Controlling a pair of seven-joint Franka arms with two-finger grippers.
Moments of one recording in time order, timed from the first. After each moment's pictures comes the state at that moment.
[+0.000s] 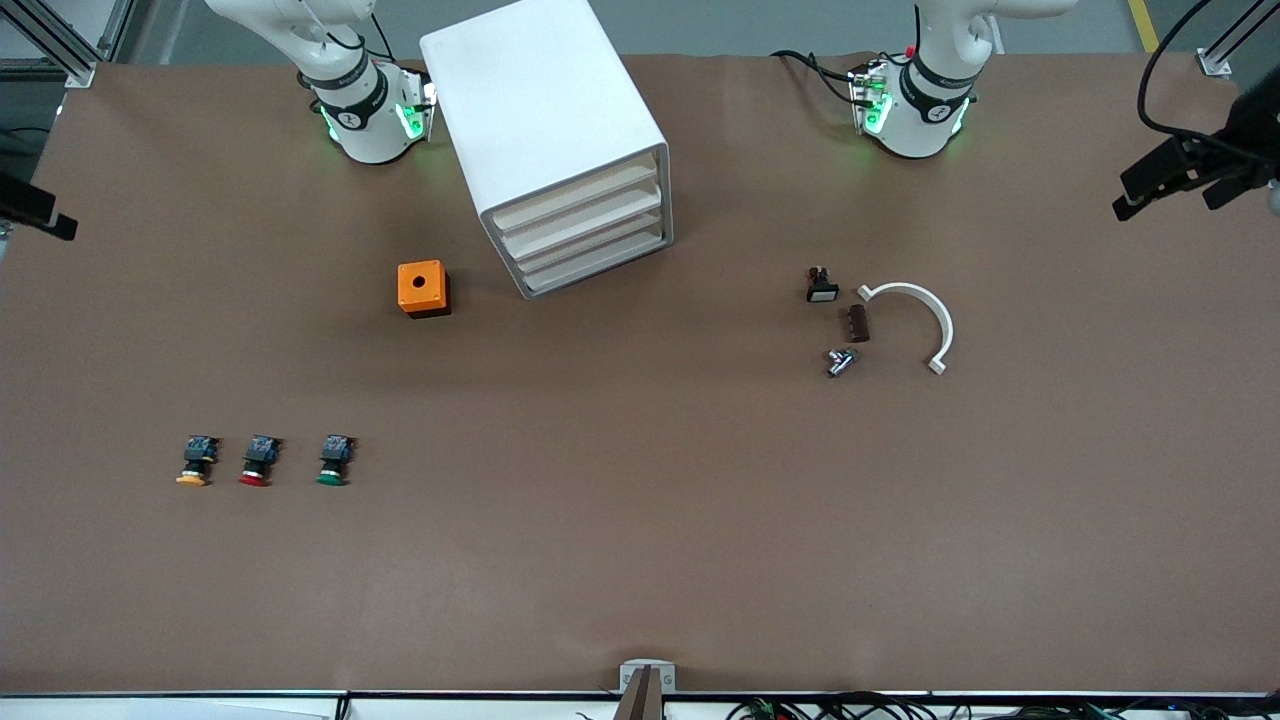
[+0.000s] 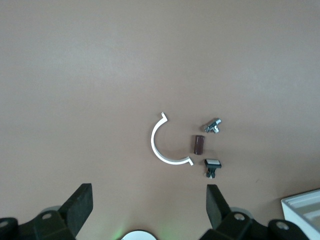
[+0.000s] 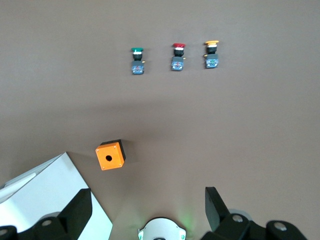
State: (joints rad) left arm -0.15 -0.15 0.08 -1.64 0.01 1.48 -0.16; right arm -0.01 0.06 -0.11 -1.33 0.05 1.27 -0.05
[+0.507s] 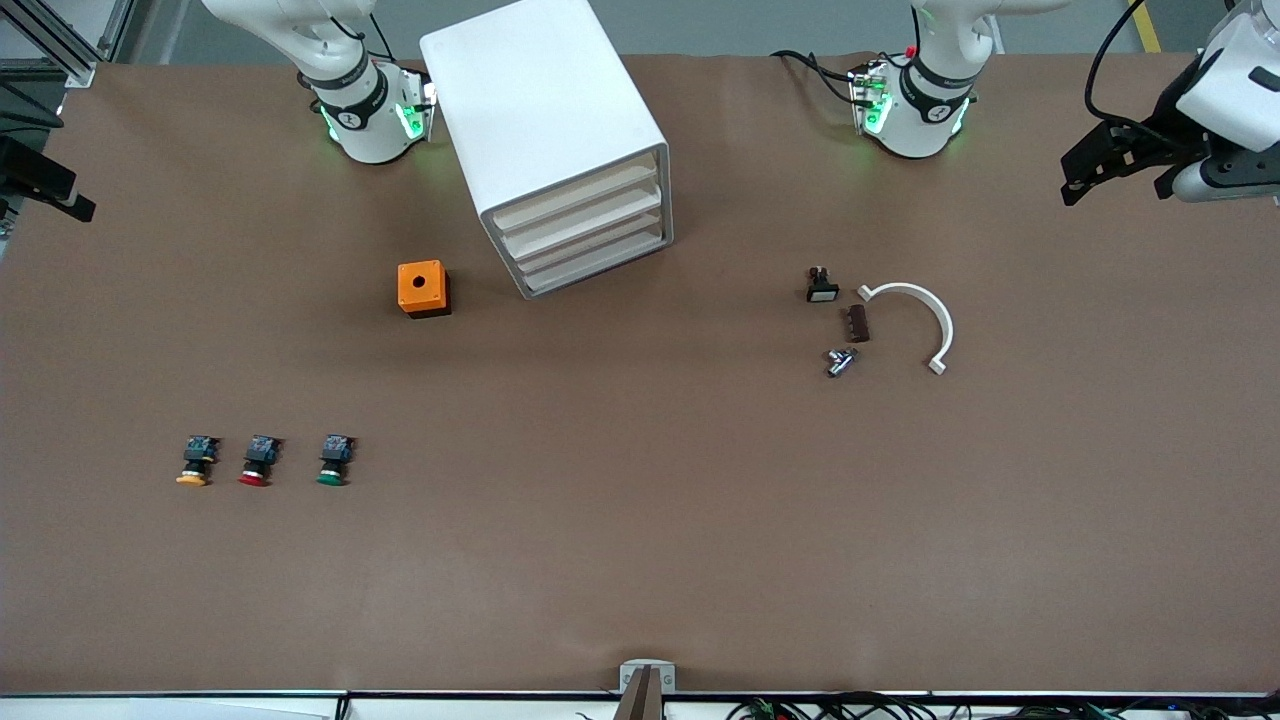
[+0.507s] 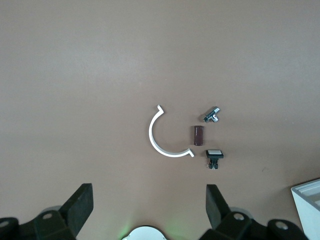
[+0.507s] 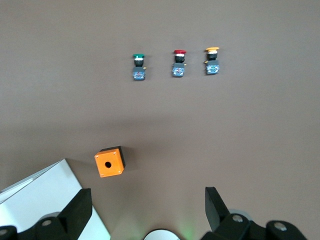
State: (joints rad) left arm 0.00 -0.17 -0.12 -1.68 0.01 1.50 -0.16; right arm 0.05 -0.08 -0.18 -1.53 0.02 1.41 -0.06
